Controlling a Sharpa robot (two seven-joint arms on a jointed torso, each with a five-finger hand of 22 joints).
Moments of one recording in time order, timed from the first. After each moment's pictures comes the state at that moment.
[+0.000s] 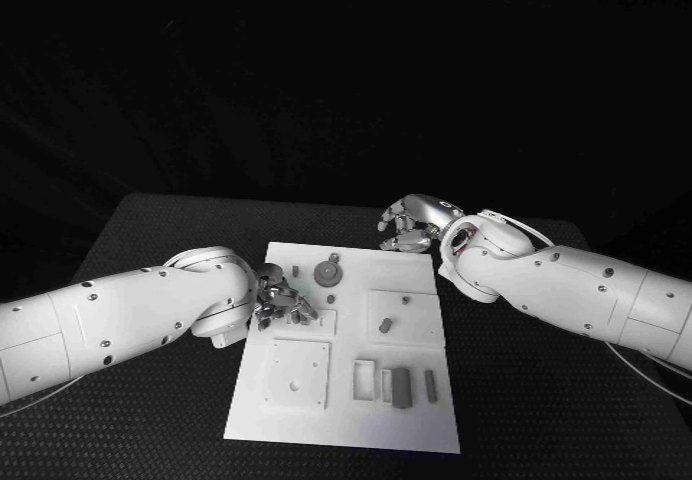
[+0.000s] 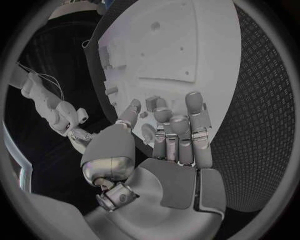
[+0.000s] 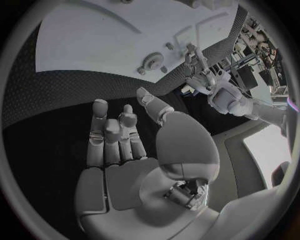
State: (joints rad) left arm 1.37 -0.64 -0.23 1.41 -0.94 0.02 -0.57; left_hand 0.72 -0.06 0.33 -0.25 0.05 1.14 0.03 0.13 0.89 1.26 -0.08 0.94 0.96 1.18 -0.18 1.40 0.60 0.01 1.31 -0.27 0.47 1.31; right arm 1.17 -0.72 0.08 1.35 -1.46 -0.36 -0.17; right_hand 1.11 -0.13 0.56 -0.29 0.05 0.90 0.14 0.23 0.52 1.08 0.03 1.18 0.96 1.04 -0.07 1.57 0.80 0.25 1.05 0.05 0.75 1.31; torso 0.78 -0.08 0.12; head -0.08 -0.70
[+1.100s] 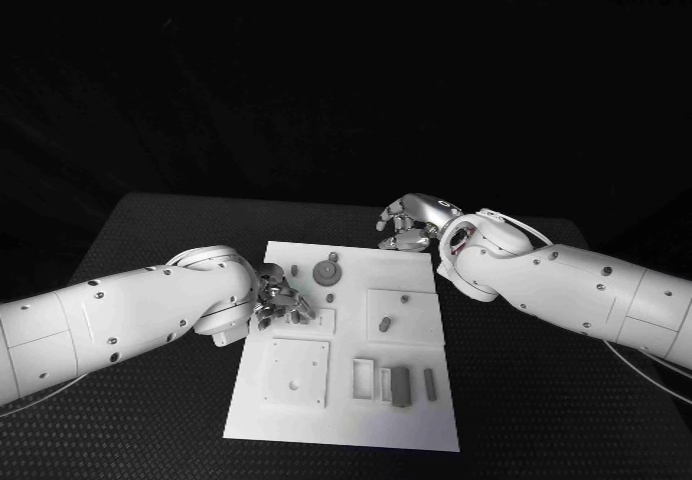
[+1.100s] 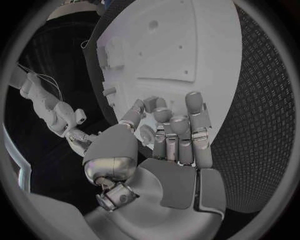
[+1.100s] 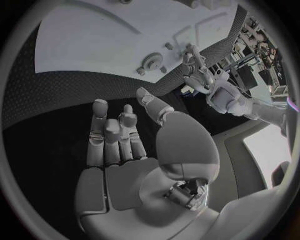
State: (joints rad) left arm 1.36 -0.62 -0.23 1.38 -0.94 0.04 -0.57; left_hand 0.78 0.02 0.33 -0.29 0.05 1.14 0.03 0.13 0.88 1.26 -0.08 0.95 0.95 1.18 -0.18 1.41 0.60 0.01 1.31 -0.27 0.47 1.31; right arm 1.17 -0.72 0.08 1.35 -1.46 -0.35 -0.17; right_hand 1.11 -0.13 0.56 -0.29 0.05 0.90 0.14 0.23 0.52 1.08 0.03 1.18 0.96 1.04 -0.06 1.57 0.80 0.25 1.05 0.05 0.75 1.31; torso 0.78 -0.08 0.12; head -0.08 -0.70
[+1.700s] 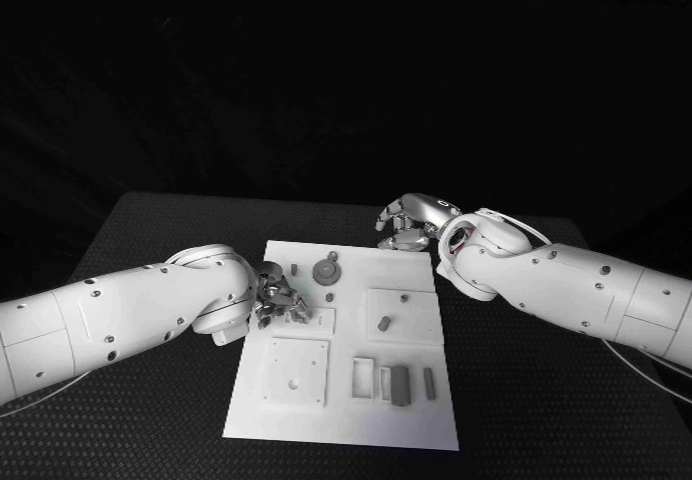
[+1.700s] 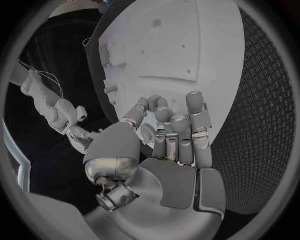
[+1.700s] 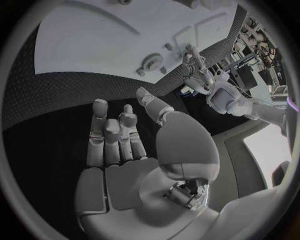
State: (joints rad) left arm 1.37 -0.62 -0.23 1.38 -0.92 0.03 -0.57; left_hand 0.89 0.02 0.39 -0.29 0.05 1.14 0.04 0.13 0.88 1.26 -0.08 0.95 0.95 1.18 -0.17 1.41 0.59 0.01 1.30 -0.27 0.47 1.31; right arm 1.17 -0.72 0.08 1.34 -1.46 -0.35 -0.17; right_hand 1.11 -0.13 0.56 -0.29 0.05 0.90 0.14 0.23 0.52 1.08 0.03 1.18 0.96 1.04 -0.07 1.57 0.80 0.25 1.05 0.05 0.75 1.31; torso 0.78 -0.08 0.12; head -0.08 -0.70
